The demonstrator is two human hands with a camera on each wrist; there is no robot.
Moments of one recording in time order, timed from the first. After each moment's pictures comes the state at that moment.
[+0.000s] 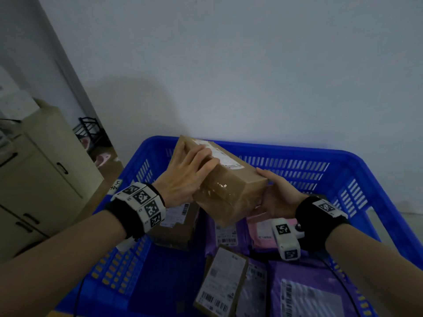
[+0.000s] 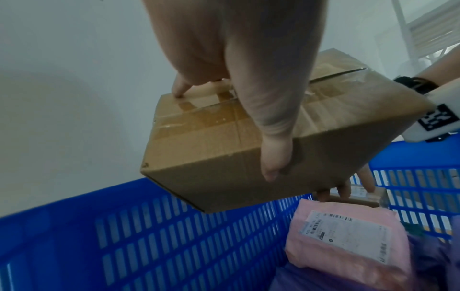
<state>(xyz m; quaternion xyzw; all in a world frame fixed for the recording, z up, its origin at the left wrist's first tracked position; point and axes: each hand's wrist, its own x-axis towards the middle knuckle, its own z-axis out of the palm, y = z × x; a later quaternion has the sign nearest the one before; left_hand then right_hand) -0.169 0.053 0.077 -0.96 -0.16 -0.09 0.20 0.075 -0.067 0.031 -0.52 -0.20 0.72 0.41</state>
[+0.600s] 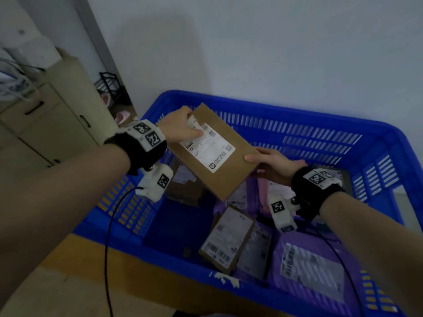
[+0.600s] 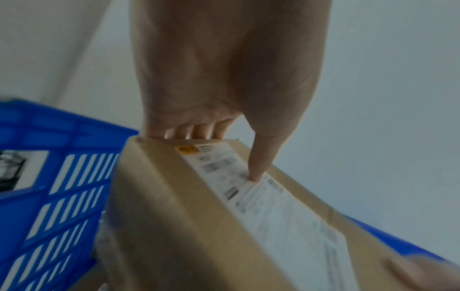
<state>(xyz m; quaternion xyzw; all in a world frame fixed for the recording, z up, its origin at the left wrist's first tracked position) -0.187 0.079 0.086 -0.81 -0.52 -0.04 -0.26 0.039 -0.045 0.010 -0.56 -0.34 0.64 0.41</state>
